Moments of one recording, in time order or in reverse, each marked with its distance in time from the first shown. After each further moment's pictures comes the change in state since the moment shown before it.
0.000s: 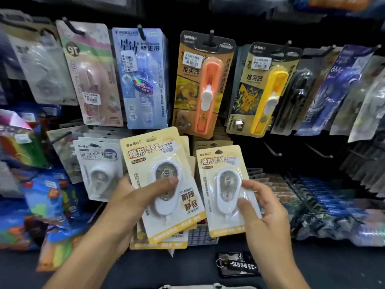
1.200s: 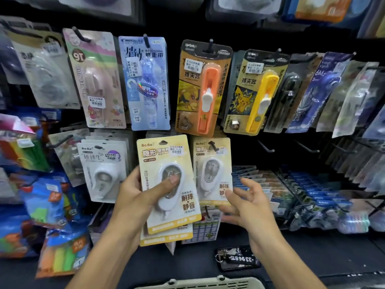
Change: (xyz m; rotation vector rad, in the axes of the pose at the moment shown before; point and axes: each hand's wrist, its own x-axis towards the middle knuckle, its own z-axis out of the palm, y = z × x) left_hand 0.001 -0.009 -0.005 -0.100 0.087 0.002; right_hand 0.010 -0.004 0.014 0.186 -0.059 0.364
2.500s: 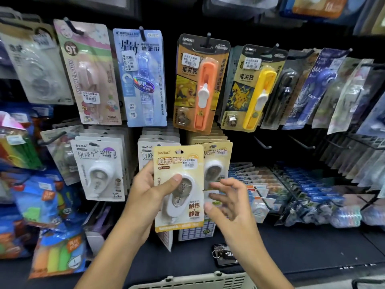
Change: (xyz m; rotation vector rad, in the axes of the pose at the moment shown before) left_hand 0.004 -0.007 0.018 0.010 -0.114 0.033; right_hand -0.024 0.022 0.013 -0.114 -0.229 -0.337
